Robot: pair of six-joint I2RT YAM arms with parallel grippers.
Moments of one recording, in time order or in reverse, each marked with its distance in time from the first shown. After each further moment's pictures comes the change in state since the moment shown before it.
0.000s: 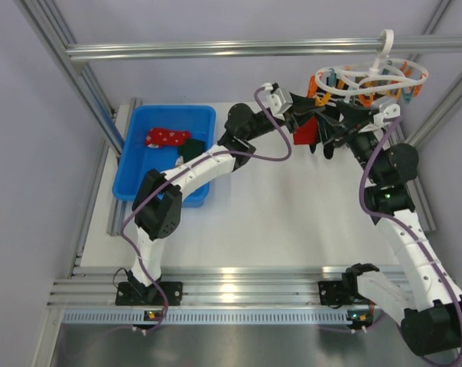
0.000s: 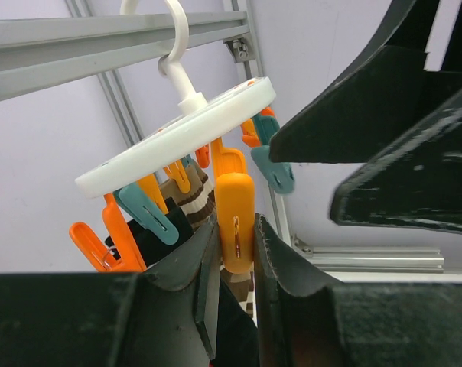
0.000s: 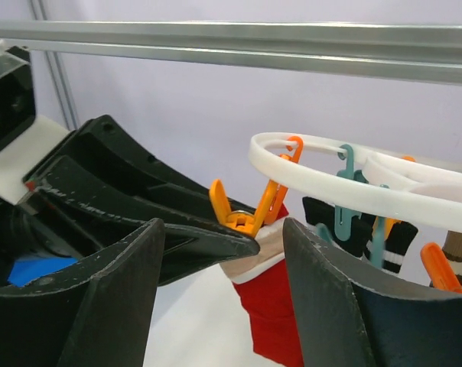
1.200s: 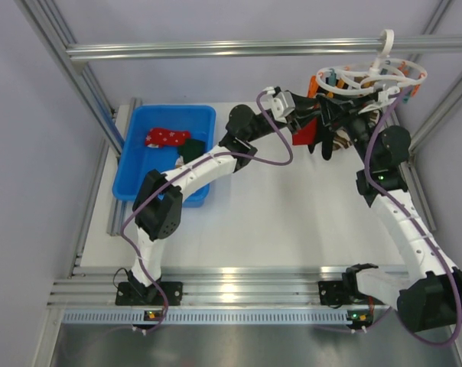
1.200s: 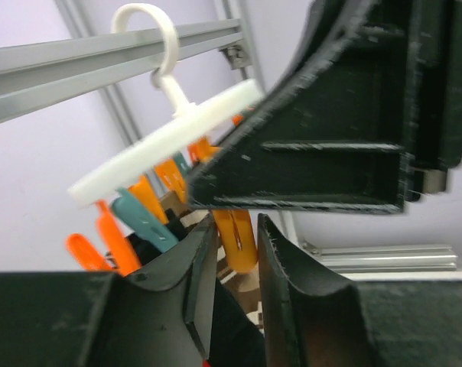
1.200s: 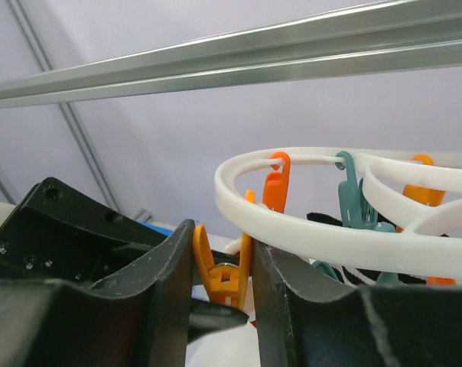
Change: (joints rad) left arm -0.014 0.000 -0.002 0.013 -0.007 0.054; right arm -0.021 0.172 0.089 0.082 0.034 0.204
